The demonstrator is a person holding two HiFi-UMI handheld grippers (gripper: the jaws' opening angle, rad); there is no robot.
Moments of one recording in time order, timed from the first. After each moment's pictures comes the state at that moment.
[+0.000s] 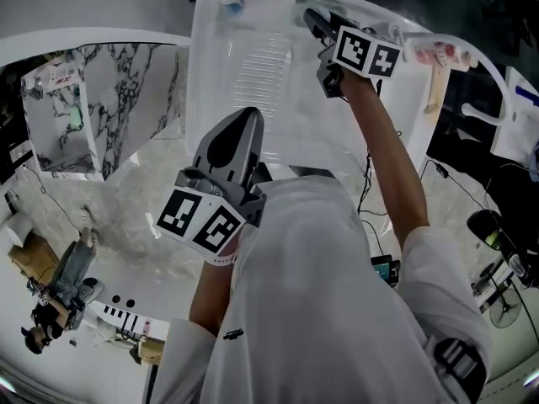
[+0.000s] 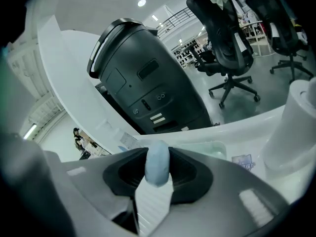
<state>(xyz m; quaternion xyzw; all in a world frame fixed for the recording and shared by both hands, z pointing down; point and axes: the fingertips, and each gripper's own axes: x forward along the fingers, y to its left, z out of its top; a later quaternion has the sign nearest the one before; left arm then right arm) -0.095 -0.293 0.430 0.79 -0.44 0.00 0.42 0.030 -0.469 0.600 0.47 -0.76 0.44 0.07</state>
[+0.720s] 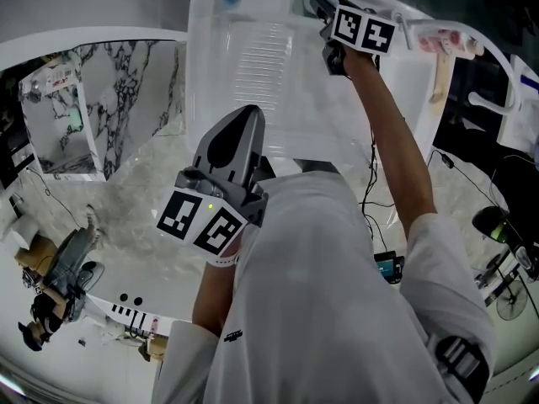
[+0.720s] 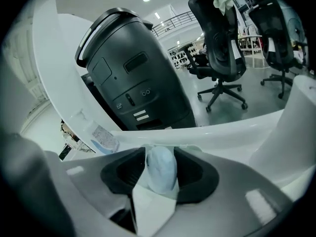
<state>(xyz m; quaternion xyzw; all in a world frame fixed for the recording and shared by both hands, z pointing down) -0.094 -0.285 0.435 0.79 -0.43 0.01 0.43 0.062 -0.488 0.645 0.53 -0.73 0.41 0.13</state>
